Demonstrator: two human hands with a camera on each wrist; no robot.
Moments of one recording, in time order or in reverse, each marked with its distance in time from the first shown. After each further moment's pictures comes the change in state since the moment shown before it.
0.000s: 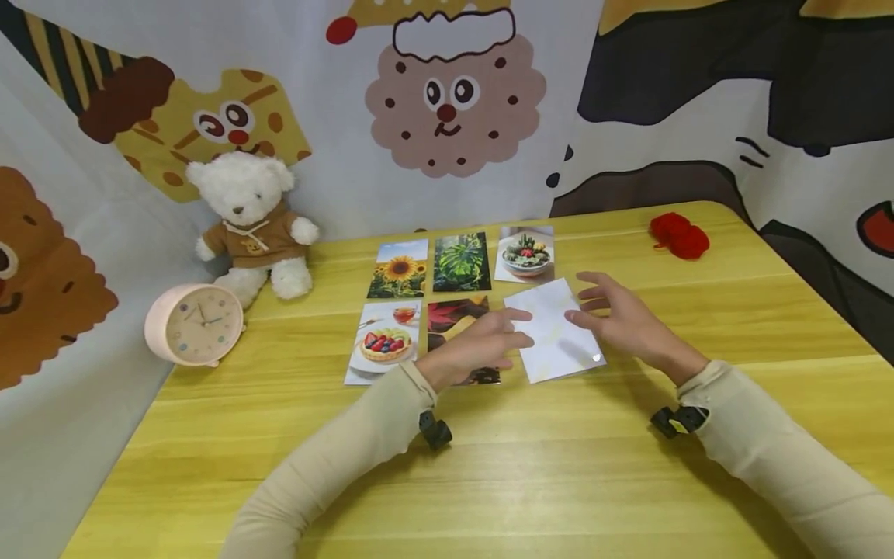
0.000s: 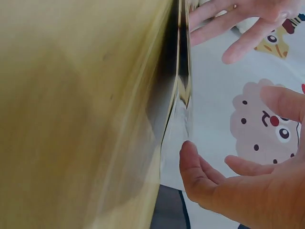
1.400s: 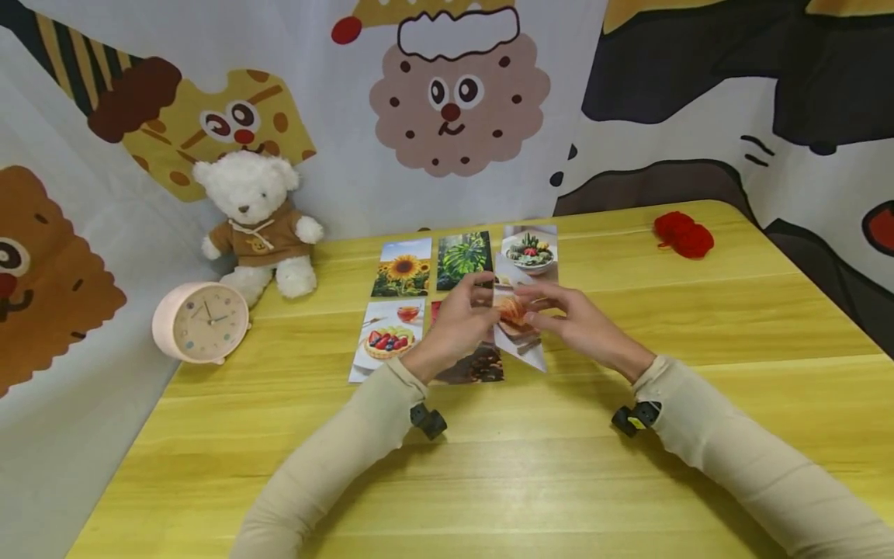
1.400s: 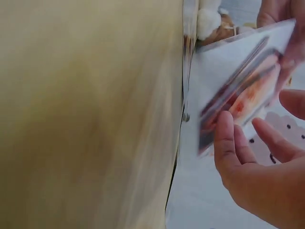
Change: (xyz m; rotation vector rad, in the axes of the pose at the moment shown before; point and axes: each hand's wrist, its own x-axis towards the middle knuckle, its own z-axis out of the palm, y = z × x) left_hand -0.015 0.011 -0.020 -0.066 0.303 0.157; right_hand 0.018 -0.020 0.041 0.236 -0.080 -0.252
